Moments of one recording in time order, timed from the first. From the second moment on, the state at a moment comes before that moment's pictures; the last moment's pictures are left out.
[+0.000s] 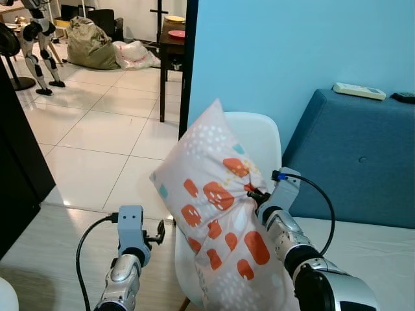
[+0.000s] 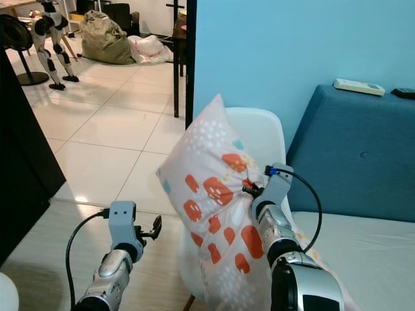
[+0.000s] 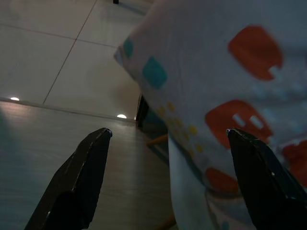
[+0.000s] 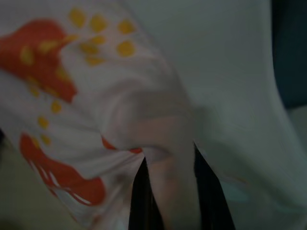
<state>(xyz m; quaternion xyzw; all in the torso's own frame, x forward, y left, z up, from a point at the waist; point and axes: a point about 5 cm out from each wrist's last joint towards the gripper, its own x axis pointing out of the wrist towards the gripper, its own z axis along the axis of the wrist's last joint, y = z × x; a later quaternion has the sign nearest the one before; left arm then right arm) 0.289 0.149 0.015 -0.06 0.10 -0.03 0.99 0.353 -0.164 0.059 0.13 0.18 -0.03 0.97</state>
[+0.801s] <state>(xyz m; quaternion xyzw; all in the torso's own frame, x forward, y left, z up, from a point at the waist) 0.287 0.148 0.013 -0.05 0.11 -0.03 0.99 0.404 -0.166 0.171 -0.47 -0.03 -0.01 0.88</state>
